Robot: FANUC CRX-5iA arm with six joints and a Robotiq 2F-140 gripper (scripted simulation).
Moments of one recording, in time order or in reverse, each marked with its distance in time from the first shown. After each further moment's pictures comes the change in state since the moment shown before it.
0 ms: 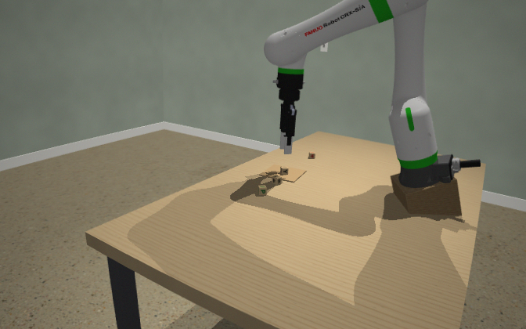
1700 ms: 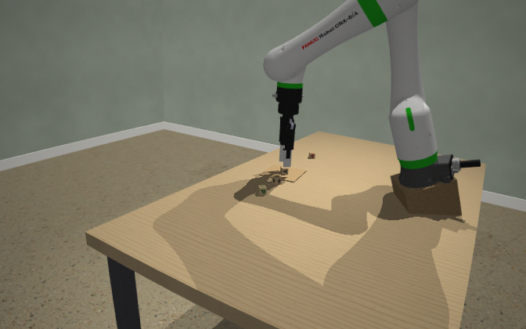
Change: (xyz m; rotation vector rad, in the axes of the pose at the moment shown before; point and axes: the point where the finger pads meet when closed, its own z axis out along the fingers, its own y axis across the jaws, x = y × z) arm 0.000 0.001 0.050 0.000 0.002 0.001
